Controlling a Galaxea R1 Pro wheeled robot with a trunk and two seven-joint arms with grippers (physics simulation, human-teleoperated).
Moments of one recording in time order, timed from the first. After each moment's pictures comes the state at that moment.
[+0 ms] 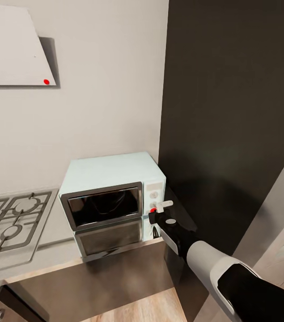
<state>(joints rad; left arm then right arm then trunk) 0.03 -0.14 0.48 -0.45 0.02 -0.23 -0.24 -0.95 0.17 0.56 -0.28 -0.35 0.02 -0.13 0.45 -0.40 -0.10</state>
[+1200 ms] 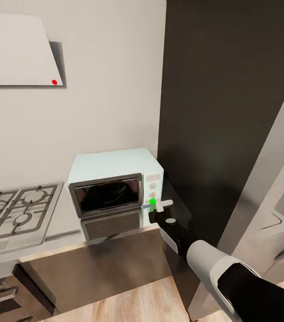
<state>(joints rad) 0.03 -0.13 0.48 -0.45 0.02 -0.23 -0.24 -0.96 0.17 0.56 -0.29 -0.35 0.02 -0.13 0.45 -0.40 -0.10</state>
